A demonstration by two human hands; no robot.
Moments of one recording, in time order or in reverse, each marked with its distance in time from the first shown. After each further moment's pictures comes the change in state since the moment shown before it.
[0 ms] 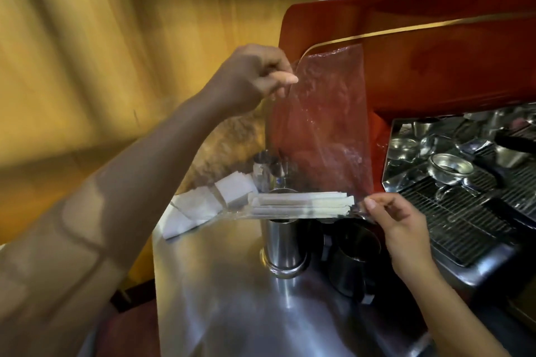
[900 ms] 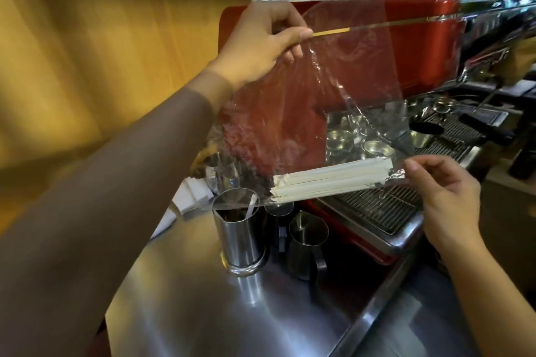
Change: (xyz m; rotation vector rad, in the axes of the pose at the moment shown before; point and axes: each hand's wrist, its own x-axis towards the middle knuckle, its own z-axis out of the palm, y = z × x) left_hand 0.064 0.058 0.044 -0.421 0.084 0.108; right_hand -0.006 -0.090 -0.087 -0.137 0.233 -0.210
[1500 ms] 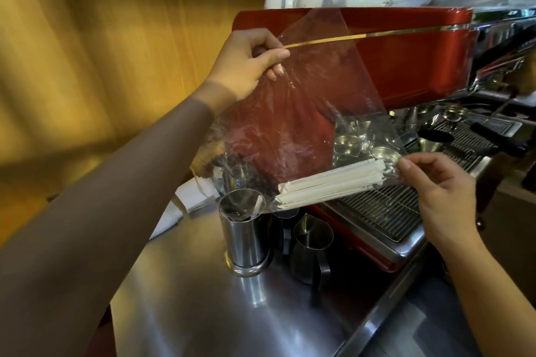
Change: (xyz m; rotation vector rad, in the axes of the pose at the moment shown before) left_hand -0.023 -0.022 -0.017 -0.009 0.096 -0.085; right_hand 0.006 -0.010 0.011 -0.096 -0.103 -0.037
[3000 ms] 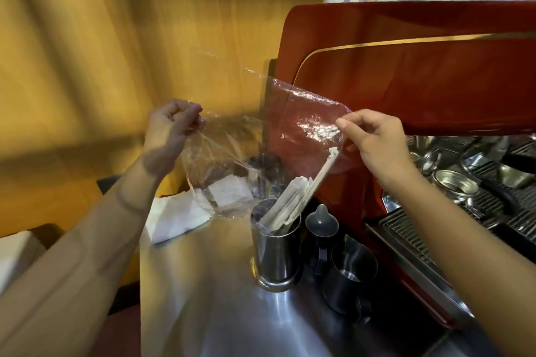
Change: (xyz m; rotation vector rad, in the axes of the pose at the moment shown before) left_hand -0.098 -0.116 -0.106 -0.114 0.489 -0.391; right_hand 0.093 0.005 0.145 -0.039 -0.302 -0.038
